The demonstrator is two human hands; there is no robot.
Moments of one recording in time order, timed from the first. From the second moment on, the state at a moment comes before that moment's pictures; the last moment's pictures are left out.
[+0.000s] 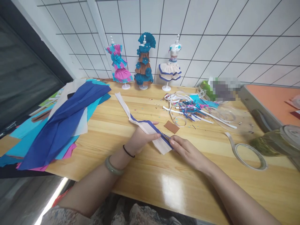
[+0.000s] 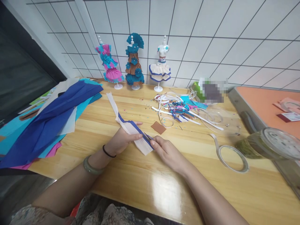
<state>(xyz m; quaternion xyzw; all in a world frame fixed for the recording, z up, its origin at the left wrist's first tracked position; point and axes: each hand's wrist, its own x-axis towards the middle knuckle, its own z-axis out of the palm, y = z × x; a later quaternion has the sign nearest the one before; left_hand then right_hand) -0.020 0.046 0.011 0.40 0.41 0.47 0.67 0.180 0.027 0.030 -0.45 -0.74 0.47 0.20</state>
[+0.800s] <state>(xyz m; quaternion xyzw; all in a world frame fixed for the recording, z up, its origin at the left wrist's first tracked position) -0.019 0.045 0.012 0.42 0.40 0.46 0.67 0.176 0.023 0.029 -0.45 -0.75 0.44 0.20</state>
